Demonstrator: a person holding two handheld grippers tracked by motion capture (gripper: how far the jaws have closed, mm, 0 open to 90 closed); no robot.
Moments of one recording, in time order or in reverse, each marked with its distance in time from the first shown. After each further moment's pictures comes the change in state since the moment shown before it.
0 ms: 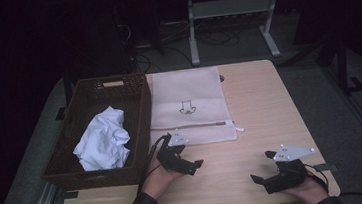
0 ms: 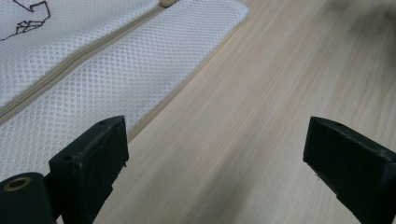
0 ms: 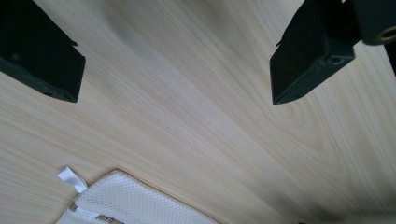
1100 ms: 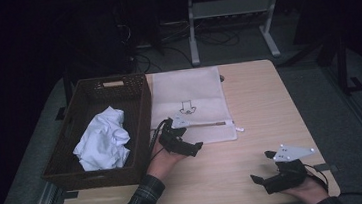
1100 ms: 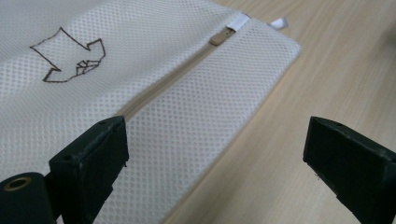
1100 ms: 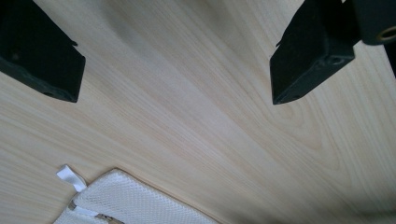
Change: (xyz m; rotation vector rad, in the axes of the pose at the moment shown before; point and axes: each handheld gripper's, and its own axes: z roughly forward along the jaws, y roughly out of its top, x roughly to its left) left arm 0.028 0.033 0.013 -0.008 0.089 -0.013; right arm 0.000 0.000 0.000 -0.002 0.003 -0.004
